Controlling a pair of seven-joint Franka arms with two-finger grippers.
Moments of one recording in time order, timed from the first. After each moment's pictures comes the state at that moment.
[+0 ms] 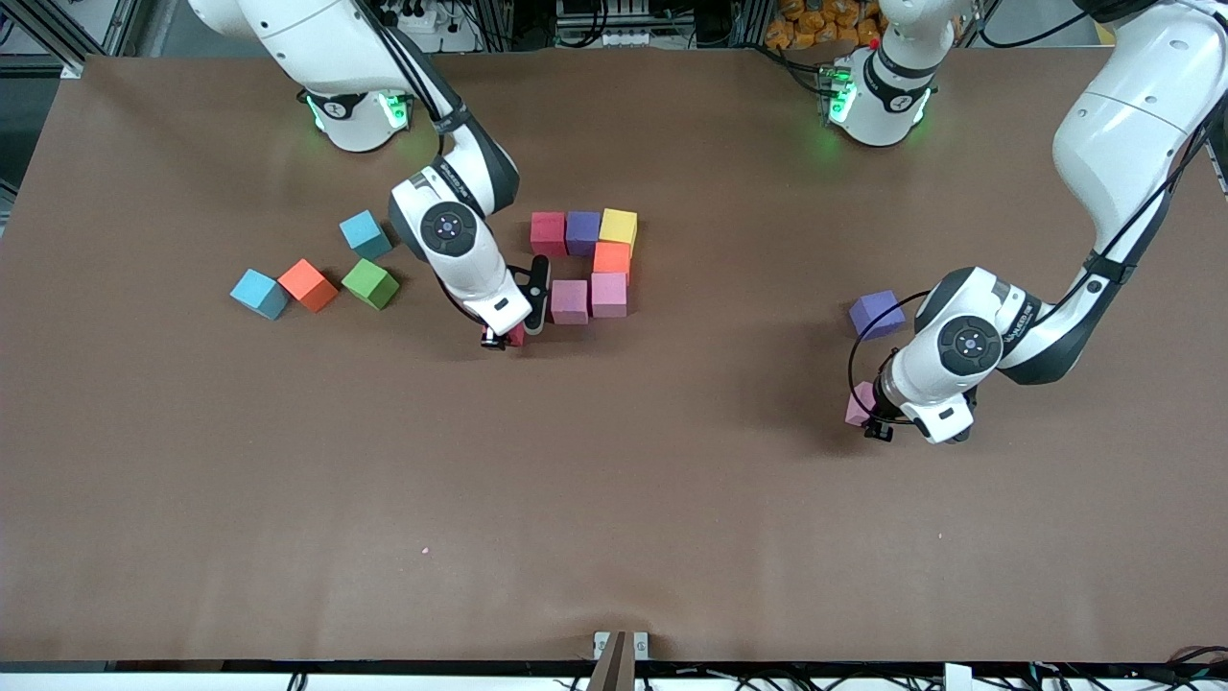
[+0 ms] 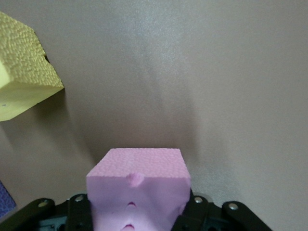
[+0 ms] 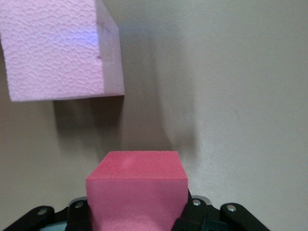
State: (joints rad) left arm 0.51 0.76 -0.75 -1.85 0.74 2.30 -1.90; right arm 0.54 0.44 0.08 -2.13 -0.02 2.55 -0.85
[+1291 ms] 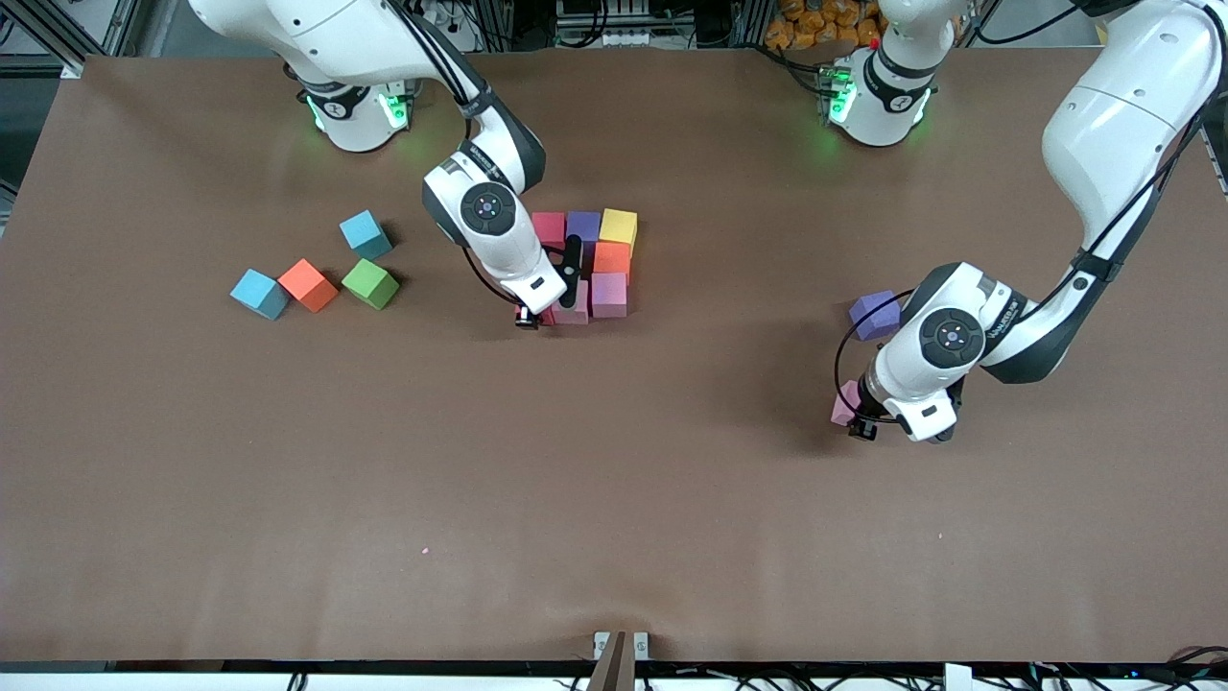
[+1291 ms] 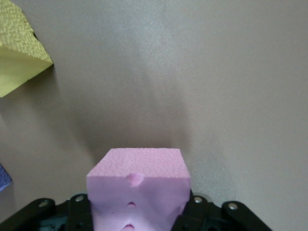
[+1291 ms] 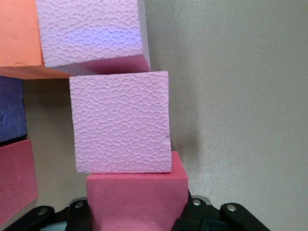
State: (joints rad) left arm 0.47 0.75 -0.77 -1.85 0.74 2.29 -1.90; right arm 0.56 0.45 0.15 -2.12 -0.01 2.55 -0.78
